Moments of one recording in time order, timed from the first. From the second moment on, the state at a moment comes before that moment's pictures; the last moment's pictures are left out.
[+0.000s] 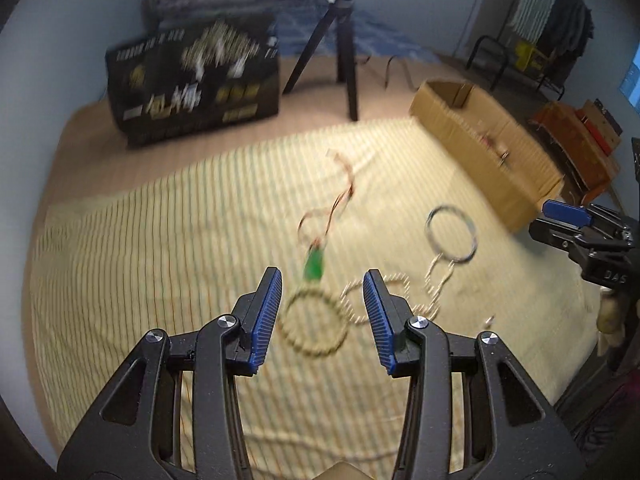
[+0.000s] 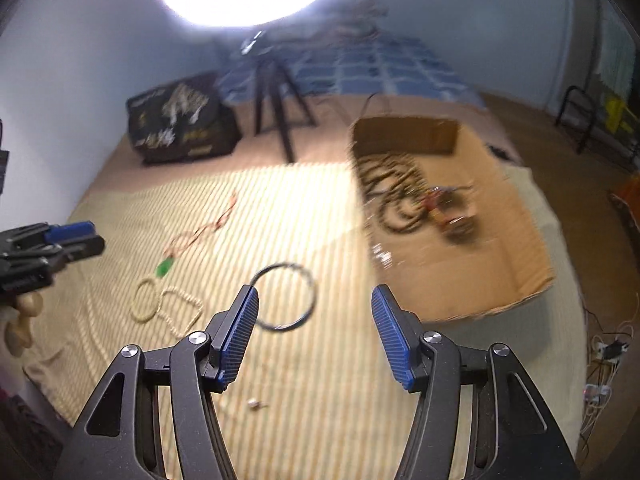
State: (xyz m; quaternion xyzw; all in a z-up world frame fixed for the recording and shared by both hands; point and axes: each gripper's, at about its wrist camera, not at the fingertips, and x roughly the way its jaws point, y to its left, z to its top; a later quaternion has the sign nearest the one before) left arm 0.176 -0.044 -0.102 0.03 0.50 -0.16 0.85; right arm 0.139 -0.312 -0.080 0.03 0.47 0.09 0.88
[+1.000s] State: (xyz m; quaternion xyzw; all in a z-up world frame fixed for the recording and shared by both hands) left arm 0.196 -0.028 -0.184 0.06 0.54 -0.10 0.83; right arm 0.182 -0.223 -0.167 0.12 0.60 0.13 0.78
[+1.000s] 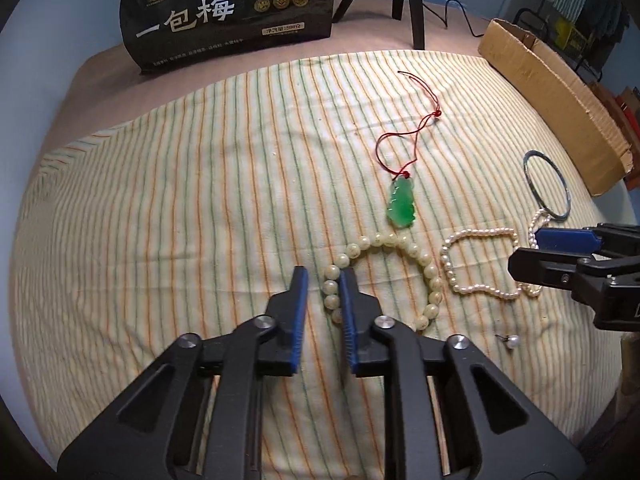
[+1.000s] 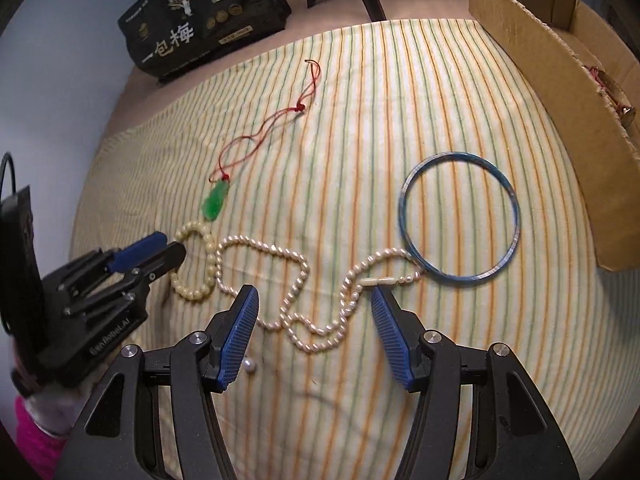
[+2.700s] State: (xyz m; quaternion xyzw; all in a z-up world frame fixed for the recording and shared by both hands) left arm 0.162 -0.047 -0.065 -0.06 0.45 -0.21 0.87; right arm 0.153 -0.260 -0.039 0.07 0.43 0.11 0.89
